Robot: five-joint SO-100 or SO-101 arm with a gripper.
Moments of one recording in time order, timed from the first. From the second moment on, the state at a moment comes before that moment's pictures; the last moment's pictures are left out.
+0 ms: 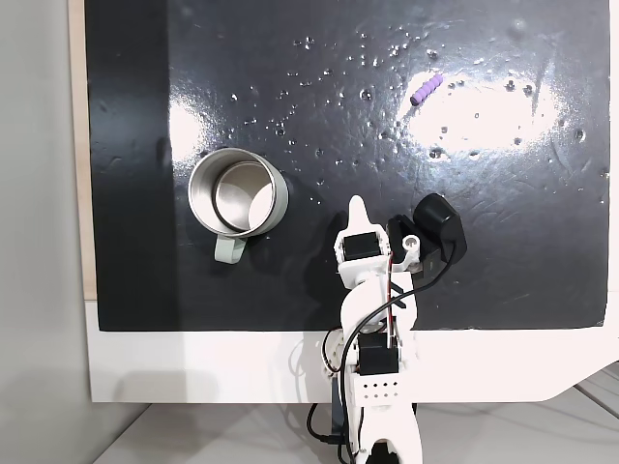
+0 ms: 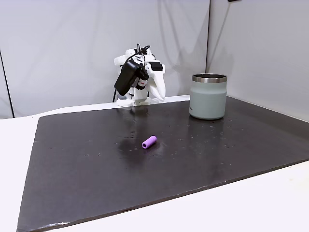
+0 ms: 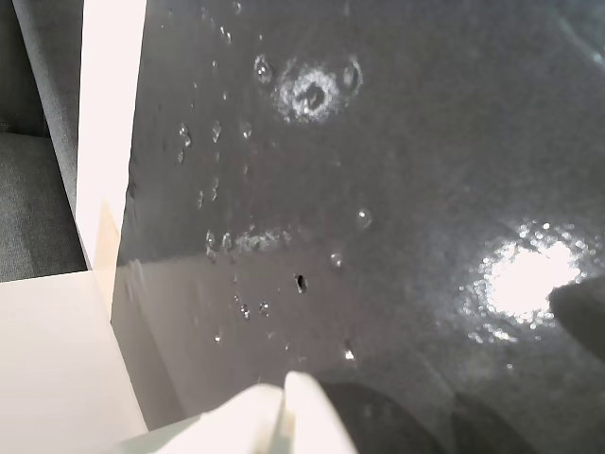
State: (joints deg) arm -5.2 189.6 177.7 44.2 -8.3
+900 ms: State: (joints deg) arm -5.4 174.6 169.7 44.9 -11.9
